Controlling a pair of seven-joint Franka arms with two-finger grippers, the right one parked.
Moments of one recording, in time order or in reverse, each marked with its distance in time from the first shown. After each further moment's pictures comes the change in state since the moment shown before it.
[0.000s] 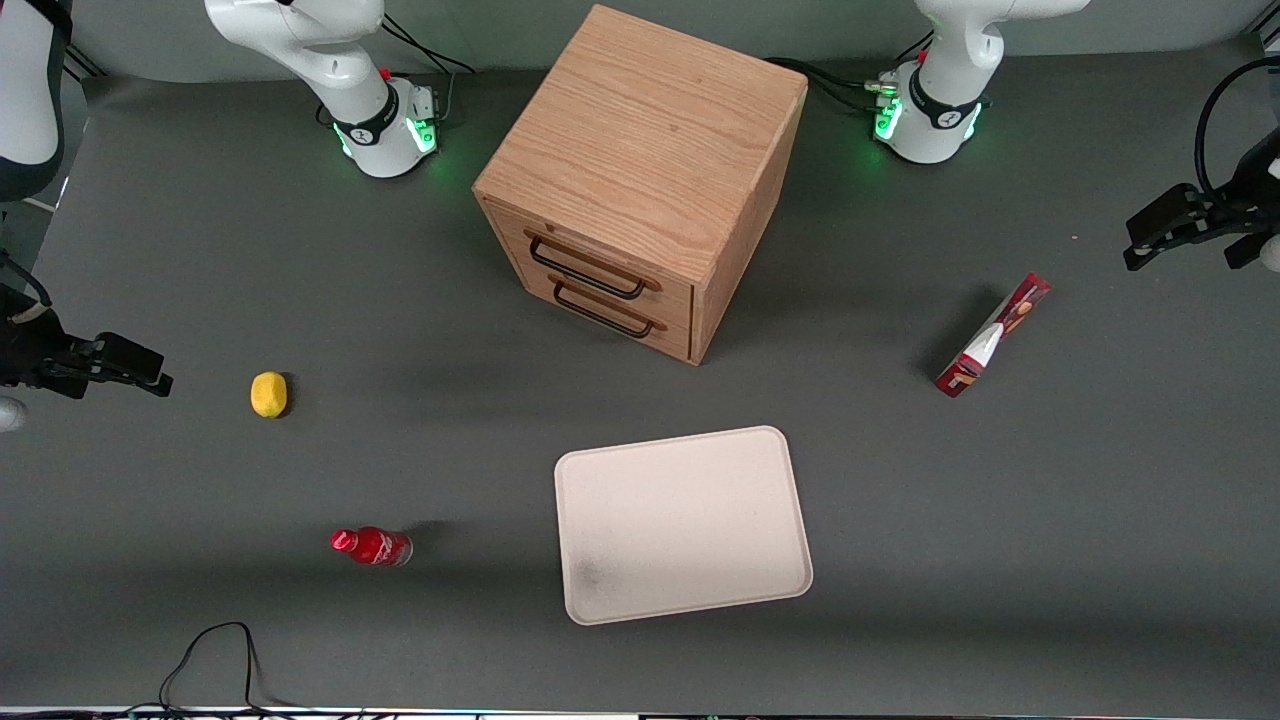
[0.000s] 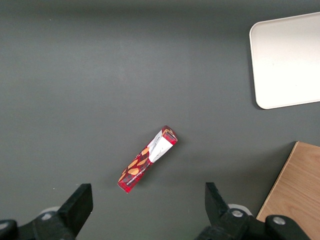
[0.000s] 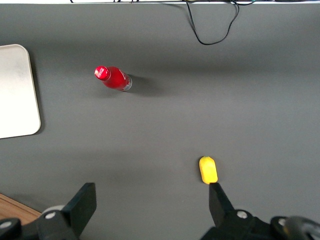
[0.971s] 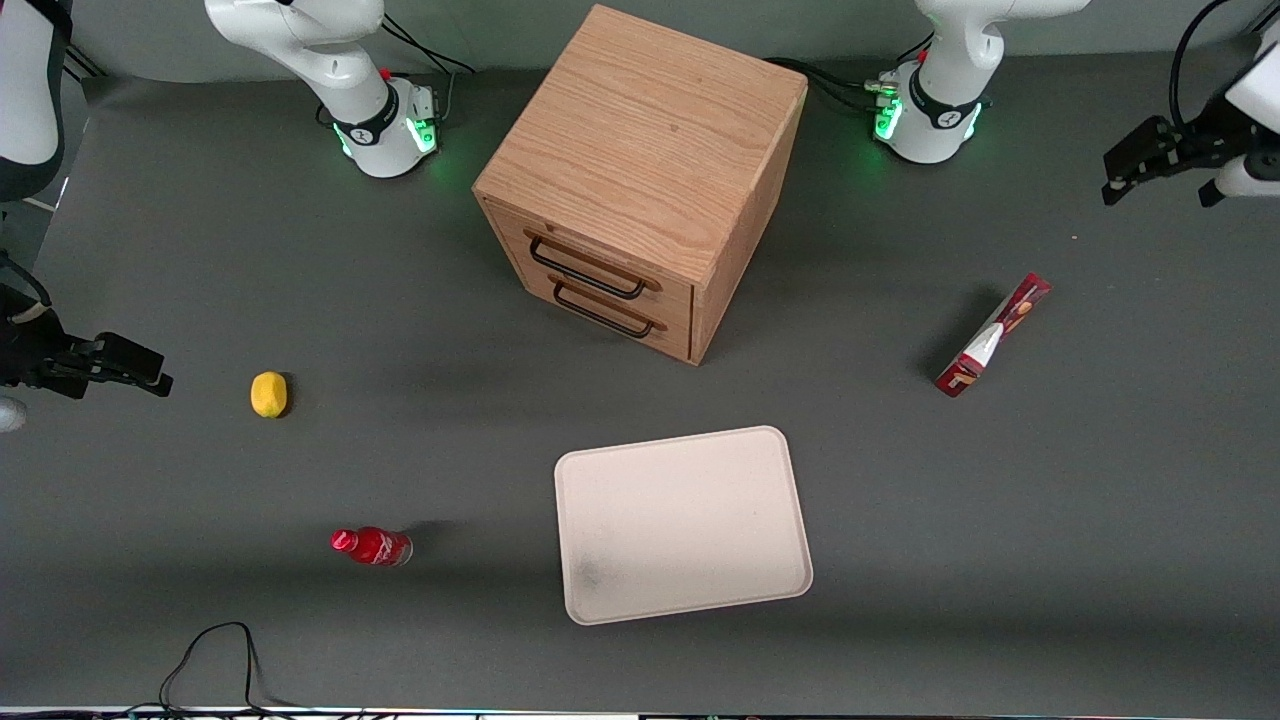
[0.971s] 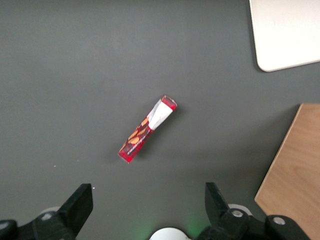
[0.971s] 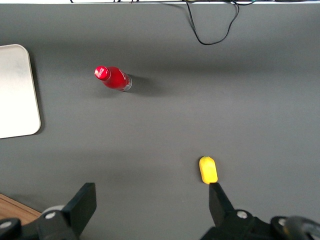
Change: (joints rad) arm 0.000 -0.236 -0.001 -0.259 0.000 -0.024 0.067
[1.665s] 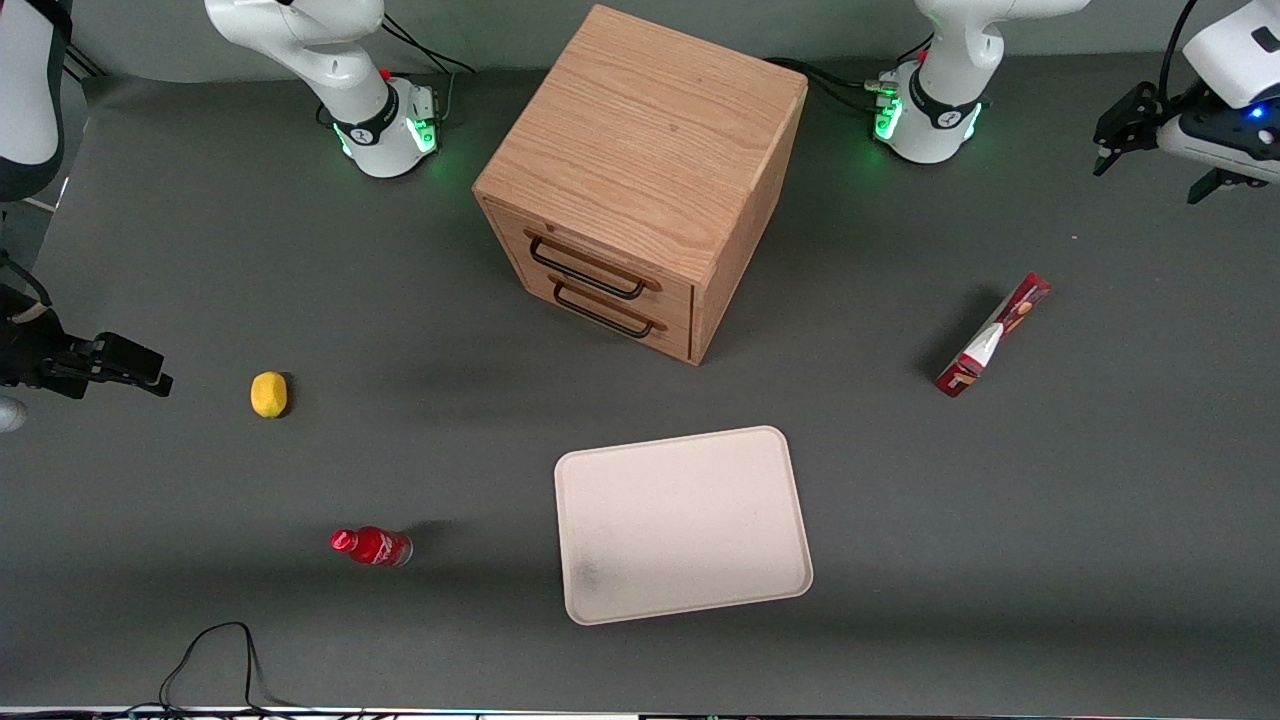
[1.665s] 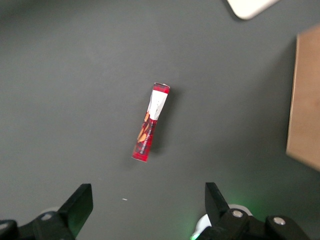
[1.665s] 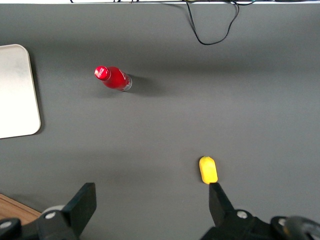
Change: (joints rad) arm 0.003 -0.056 0.014 -0.094 0.018 0.035 0.467
